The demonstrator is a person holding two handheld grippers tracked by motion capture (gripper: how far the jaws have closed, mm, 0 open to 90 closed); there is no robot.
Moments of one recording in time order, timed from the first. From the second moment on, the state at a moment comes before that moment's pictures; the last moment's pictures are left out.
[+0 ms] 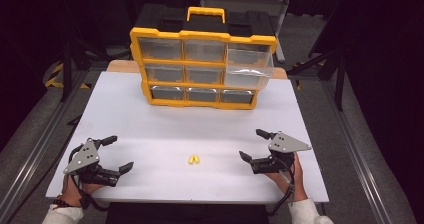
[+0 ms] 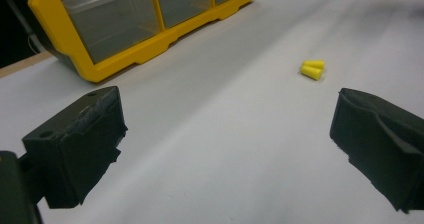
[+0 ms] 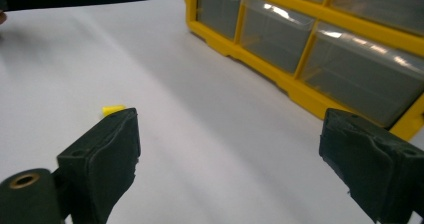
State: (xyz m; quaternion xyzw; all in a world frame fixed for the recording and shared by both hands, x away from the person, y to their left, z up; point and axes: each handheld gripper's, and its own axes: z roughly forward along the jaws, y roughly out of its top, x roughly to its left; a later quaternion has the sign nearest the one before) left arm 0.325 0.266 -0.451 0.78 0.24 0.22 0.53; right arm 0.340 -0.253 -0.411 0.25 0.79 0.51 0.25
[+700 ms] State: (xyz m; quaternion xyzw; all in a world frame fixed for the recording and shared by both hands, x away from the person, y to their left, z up) left arm 0.328 0.267 -0.458 0.79 0.24 0.22 0.53; right arm 0.371 -0.189 -0.415 0.15 0.87 0.44 0.16
